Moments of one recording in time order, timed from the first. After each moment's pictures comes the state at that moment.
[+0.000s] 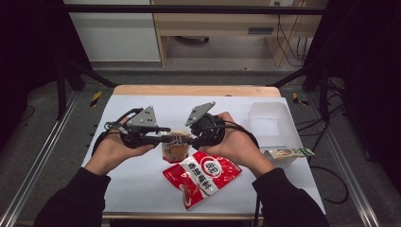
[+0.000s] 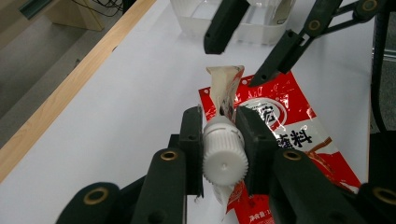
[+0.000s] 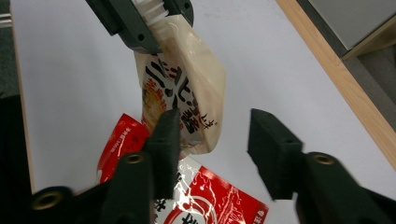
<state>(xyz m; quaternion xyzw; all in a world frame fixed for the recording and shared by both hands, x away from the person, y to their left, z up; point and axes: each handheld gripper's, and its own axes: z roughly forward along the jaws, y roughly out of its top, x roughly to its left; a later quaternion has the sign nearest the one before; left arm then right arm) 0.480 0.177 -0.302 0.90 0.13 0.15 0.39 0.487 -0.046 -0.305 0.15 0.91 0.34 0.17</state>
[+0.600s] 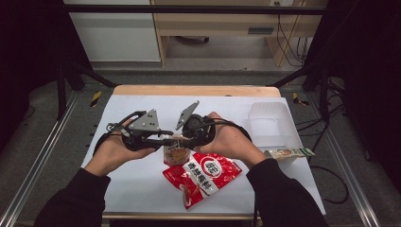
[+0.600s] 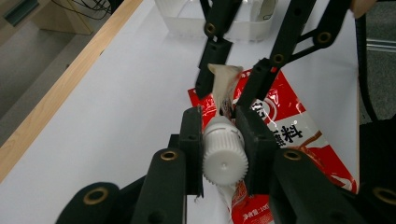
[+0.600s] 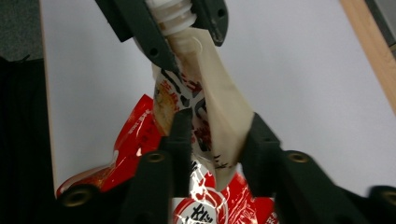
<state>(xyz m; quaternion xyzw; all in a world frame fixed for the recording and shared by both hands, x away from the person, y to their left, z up) 0.476 0.173 -0.304 0.90 0.10 0.14 0.39 0.494 -0.024 -0.309 0.11 0.95 0.28 0.11</state>
